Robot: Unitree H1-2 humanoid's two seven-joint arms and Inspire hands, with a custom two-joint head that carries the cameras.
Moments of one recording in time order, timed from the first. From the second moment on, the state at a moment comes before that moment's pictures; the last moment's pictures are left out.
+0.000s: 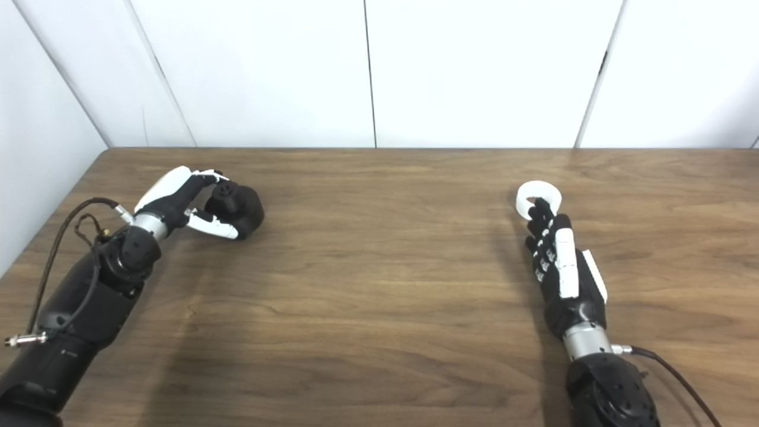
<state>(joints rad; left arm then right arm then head) -0.48 0.55 -0.18 0.39 0.48 0.18 -0.16 -0.12 -0.09 -0.08 -0.03 0.22 0.14 0.09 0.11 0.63</state>
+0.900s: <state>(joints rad) -0.34 0.50 -0.16 0.16 0.48 0.18 -0.16 -0.12 -0.09 -0.08 -0.04 0.22 0.16 0.08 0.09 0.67</state>
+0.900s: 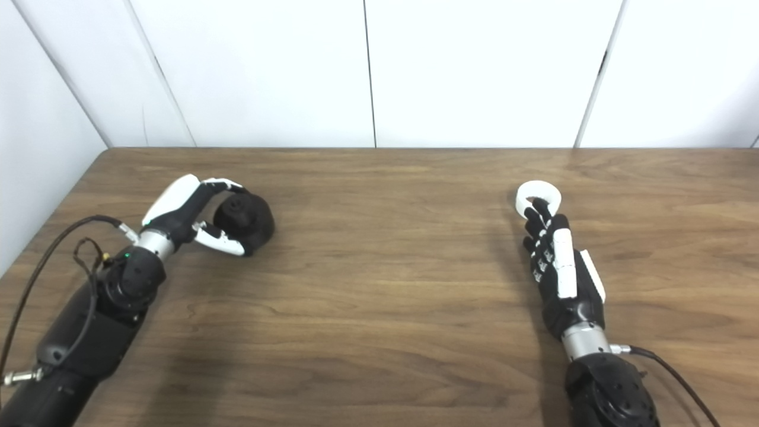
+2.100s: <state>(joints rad) -0.18 0.33 -0.41 -0.18 0.52 0.10 -0.27 -0.09 -0.06 -0.06 -0.09 0.18 0.18 0.07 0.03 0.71</state>
